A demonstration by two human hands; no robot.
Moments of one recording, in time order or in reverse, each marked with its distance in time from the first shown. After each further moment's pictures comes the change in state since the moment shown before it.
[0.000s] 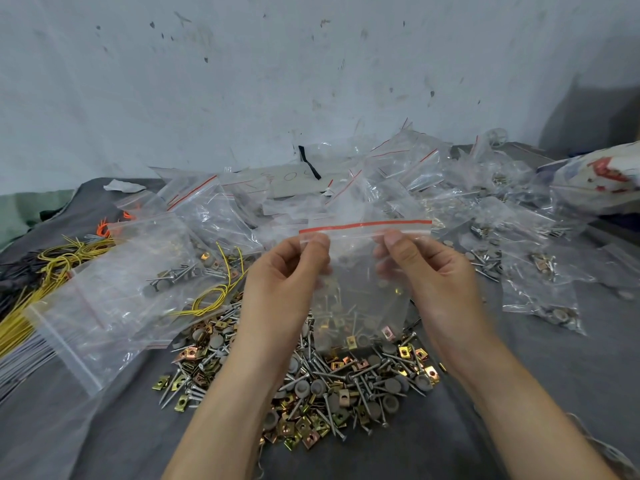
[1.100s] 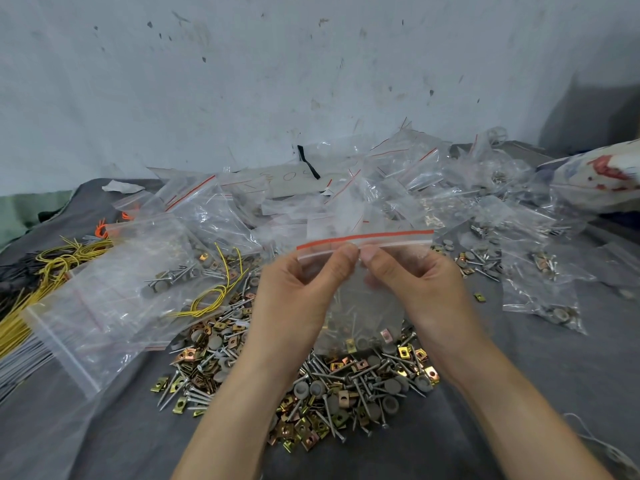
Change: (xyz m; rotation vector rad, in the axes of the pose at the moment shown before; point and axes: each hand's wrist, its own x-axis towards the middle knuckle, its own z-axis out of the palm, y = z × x) left_hand -0.009 0.006 0.009 -0.057 -0.144 0.109; right_hand -0.010 -0.016 0.014 0.045 -0.079 0.042
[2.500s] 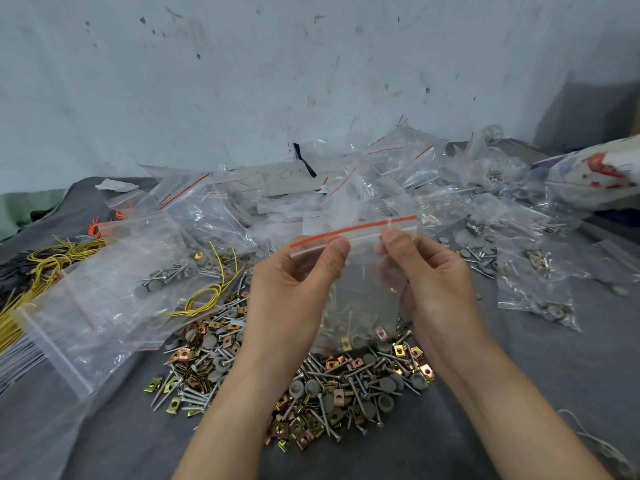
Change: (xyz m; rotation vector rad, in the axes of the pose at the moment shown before) left_hand 0.001 -0.001 0.003 0.091 0.089 0.025; right_hand 0.007 0.013 -0.010 0.106 0.181 0.075
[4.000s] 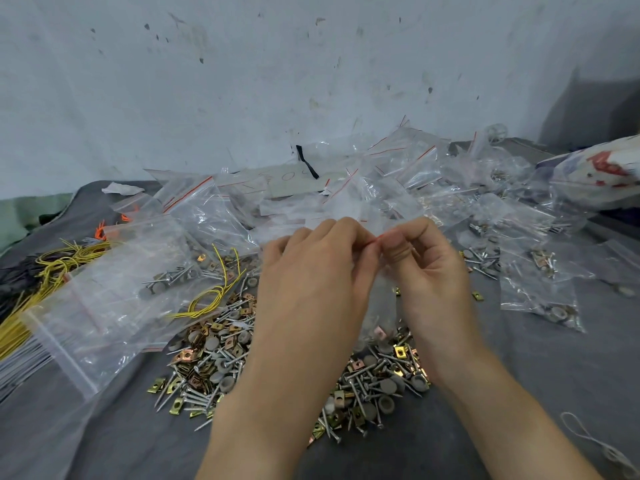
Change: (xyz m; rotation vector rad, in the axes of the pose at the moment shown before) left_hand -0.003 0.035 0.016 0.930 -0.068 0.336; right_hand -0.002 -0.002 0.011 -0.134 -0.028 -0.292
